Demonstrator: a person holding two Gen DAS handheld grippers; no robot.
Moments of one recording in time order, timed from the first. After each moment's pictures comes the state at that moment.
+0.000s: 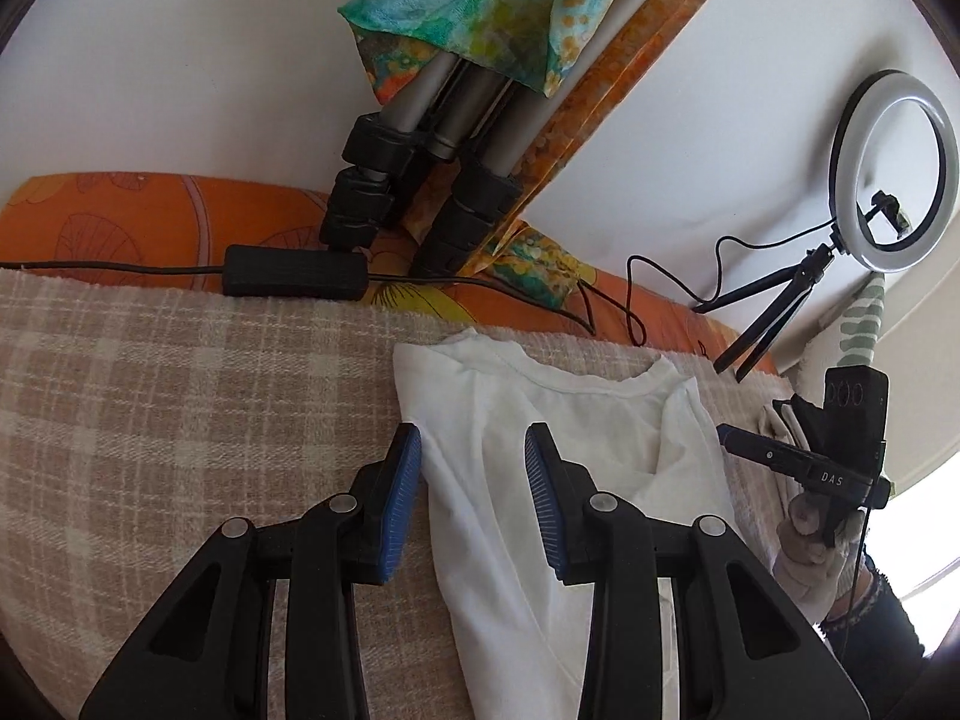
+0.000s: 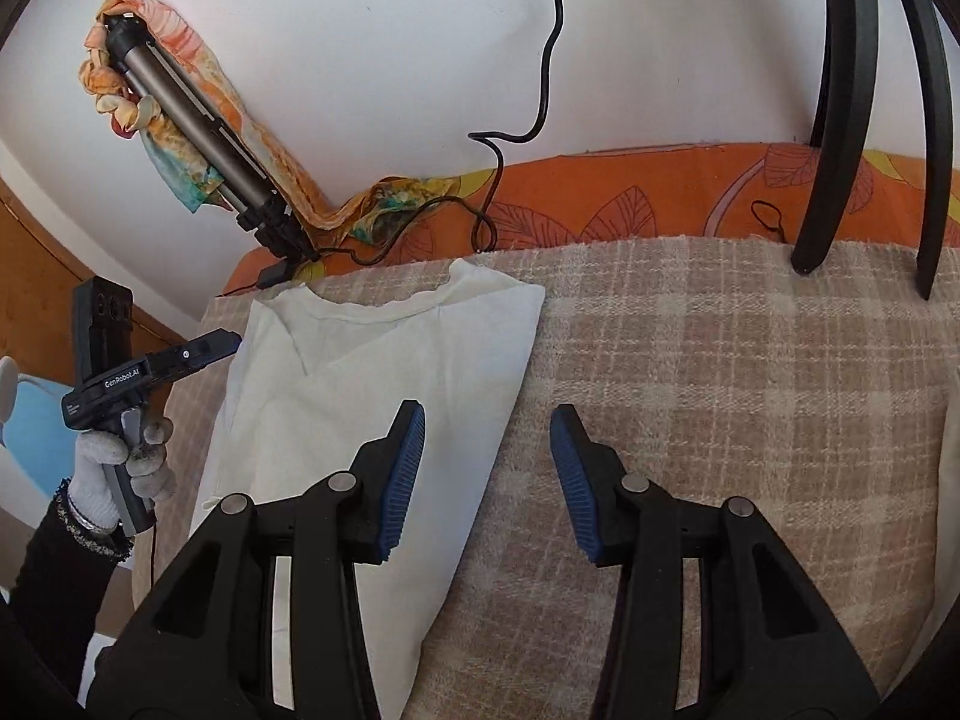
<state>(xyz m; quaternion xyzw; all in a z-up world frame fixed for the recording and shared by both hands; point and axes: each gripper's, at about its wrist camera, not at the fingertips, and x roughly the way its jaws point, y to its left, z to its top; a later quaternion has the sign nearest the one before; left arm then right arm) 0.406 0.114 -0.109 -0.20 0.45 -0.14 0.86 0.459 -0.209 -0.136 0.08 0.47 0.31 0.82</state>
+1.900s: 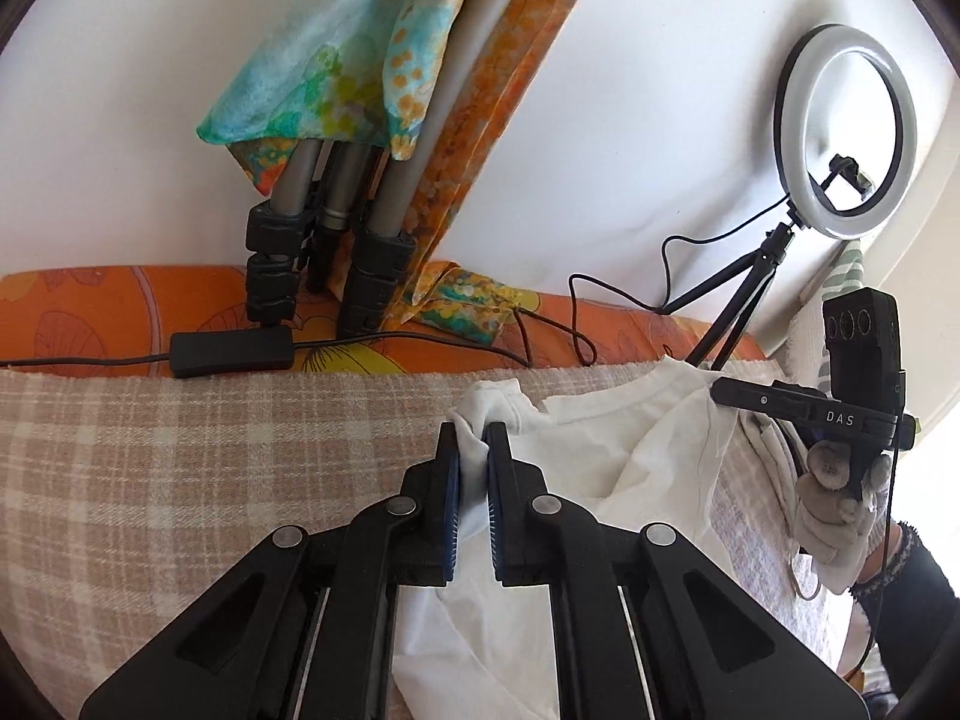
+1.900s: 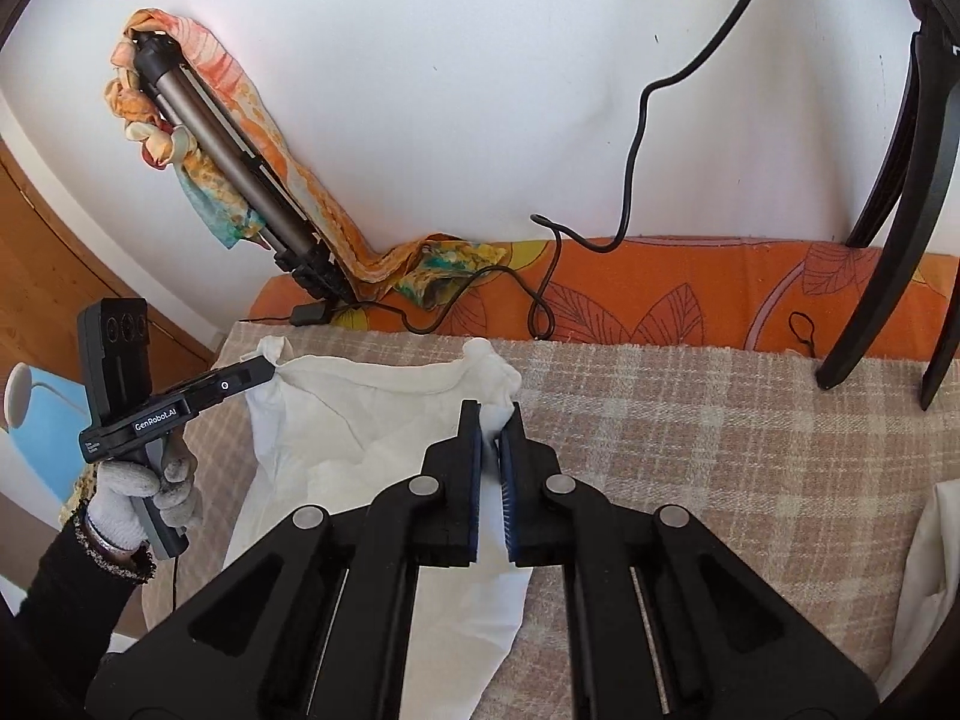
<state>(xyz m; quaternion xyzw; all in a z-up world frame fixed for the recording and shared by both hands) 0.395 0.089 -0.067 -0.16 0.40 -0.17 0.88 0.467 -0.194 -0.080 0.07 0.45 0.33 0.82</state>
